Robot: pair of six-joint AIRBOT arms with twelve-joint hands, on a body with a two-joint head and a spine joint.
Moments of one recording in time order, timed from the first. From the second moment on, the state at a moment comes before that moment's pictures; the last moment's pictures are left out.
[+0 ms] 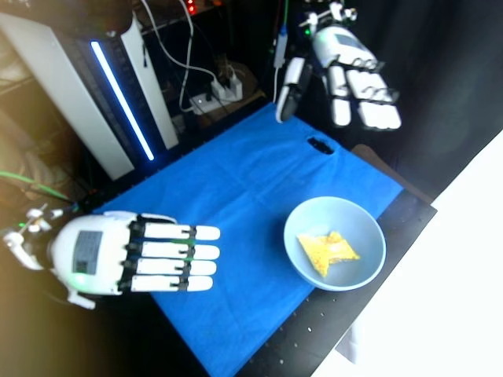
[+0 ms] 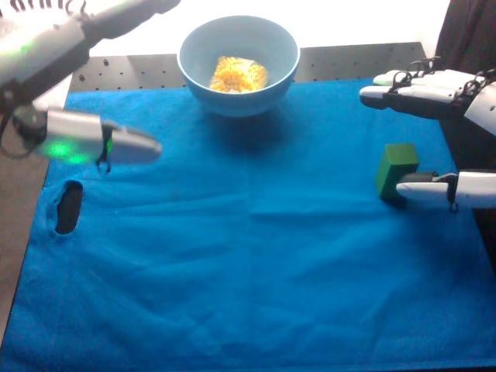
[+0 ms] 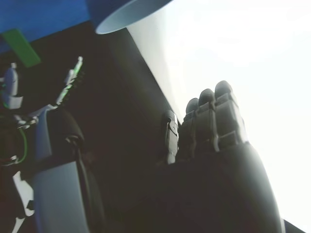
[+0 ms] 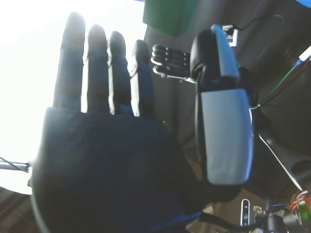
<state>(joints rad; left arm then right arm) 0.76 -0.83 1.05 -0.03 -0.80 0.96 -1.02 -1.14 1.42 -0.06 1.12 -0.43</state>
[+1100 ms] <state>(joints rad) 0.83 -0.84 1.05 -0.11 -0.87 0.95 -1.00 -1.19 1.47 -0.07 1.06 -0.43</state>
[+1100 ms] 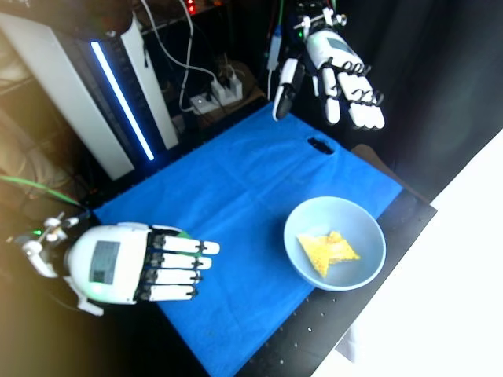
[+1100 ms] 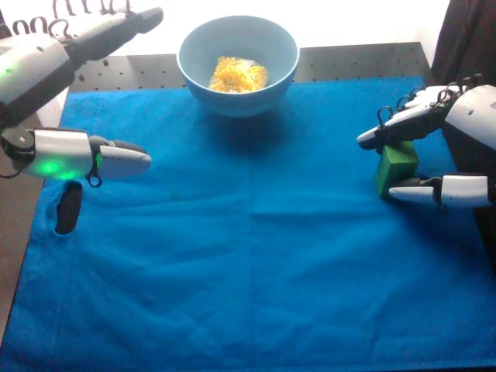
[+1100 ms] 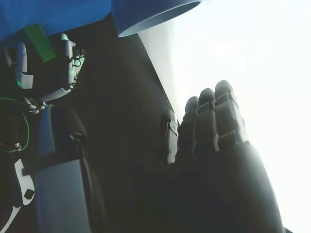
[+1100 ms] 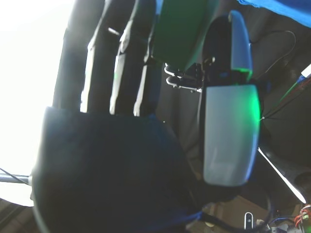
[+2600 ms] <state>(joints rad) 0.84 -0.89 1.07 -0.10 -0.87 0.90 -0.51 -1.57 1.93 -0.22 0.77 -0.43</state>
